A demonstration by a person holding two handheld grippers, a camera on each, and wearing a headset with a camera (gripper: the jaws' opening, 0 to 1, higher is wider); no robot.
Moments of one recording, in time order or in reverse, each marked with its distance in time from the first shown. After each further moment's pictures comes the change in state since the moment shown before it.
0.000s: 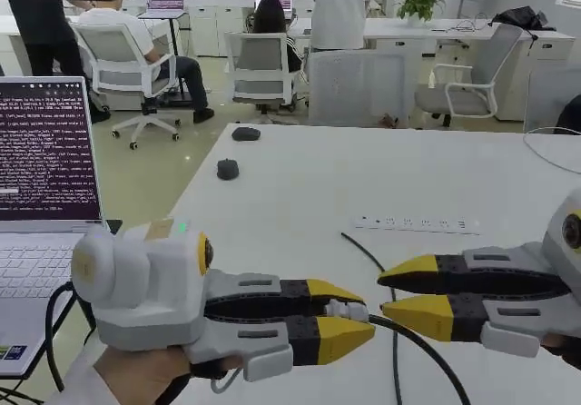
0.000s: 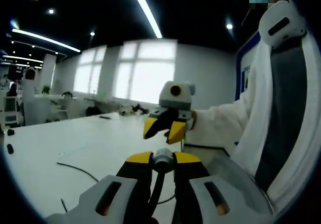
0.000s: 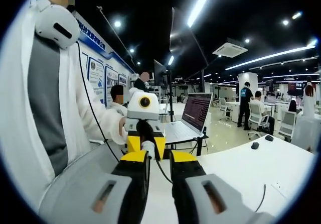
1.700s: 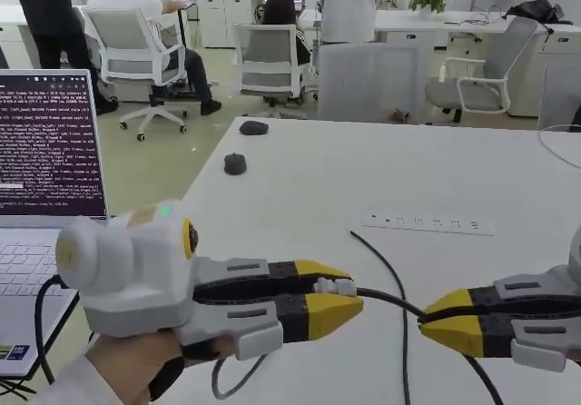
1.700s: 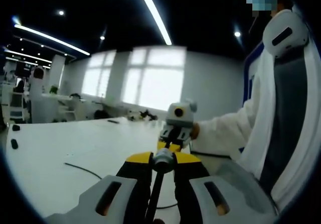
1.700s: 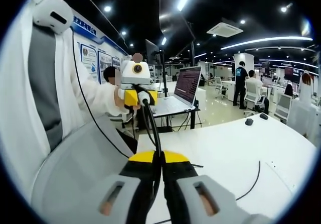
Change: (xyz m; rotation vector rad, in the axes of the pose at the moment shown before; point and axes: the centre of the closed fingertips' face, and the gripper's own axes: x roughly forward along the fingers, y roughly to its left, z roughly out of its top) left arm -0.019 0.036 0.012 -0.040 -0.065 0.075; right arm -0.032 -0.037 -0.069 0.063 0.208 -0.056
